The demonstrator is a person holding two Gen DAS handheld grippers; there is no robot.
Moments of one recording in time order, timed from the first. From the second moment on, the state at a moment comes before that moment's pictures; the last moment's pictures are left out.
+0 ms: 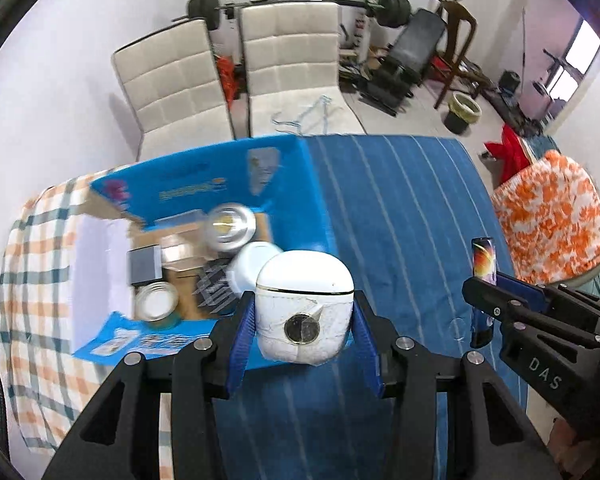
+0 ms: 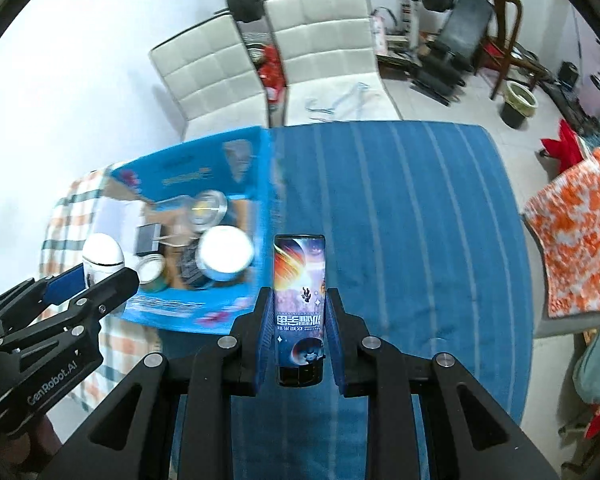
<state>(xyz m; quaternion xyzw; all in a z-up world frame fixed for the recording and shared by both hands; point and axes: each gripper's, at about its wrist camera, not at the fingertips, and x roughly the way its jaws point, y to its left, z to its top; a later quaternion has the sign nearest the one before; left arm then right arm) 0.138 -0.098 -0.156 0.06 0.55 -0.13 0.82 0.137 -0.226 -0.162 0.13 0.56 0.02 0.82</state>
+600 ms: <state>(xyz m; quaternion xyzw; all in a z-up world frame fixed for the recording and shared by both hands) 0.183 0.045 -0.212 -0.06 0.62 -0.09 0.78 0.199 -0.126 -0.242 0.19 0.63 0.07 0.75</state>
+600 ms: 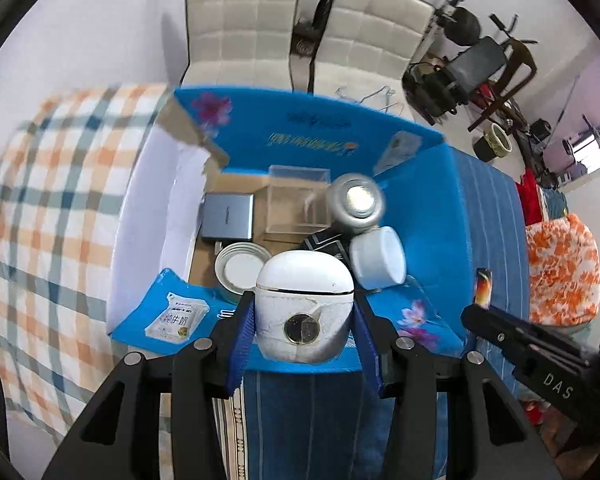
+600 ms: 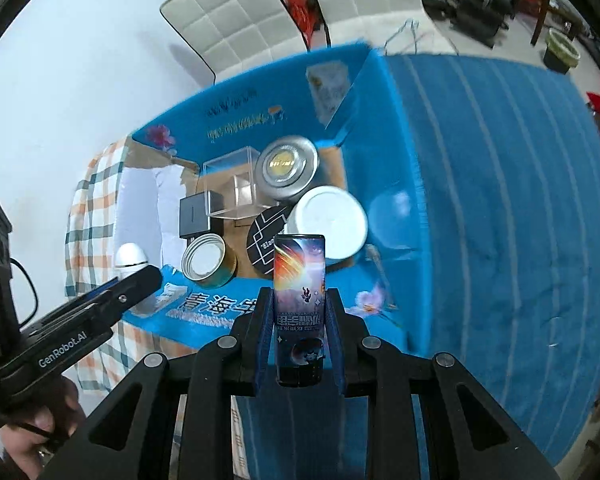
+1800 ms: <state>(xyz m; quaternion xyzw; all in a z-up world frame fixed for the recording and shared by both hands) 0.225 0.076 -0.340 -0.12 0.74 -0.12 0.65 0.261 -0.066 -0.353 0.22 0.70 0.09 0.67</state>
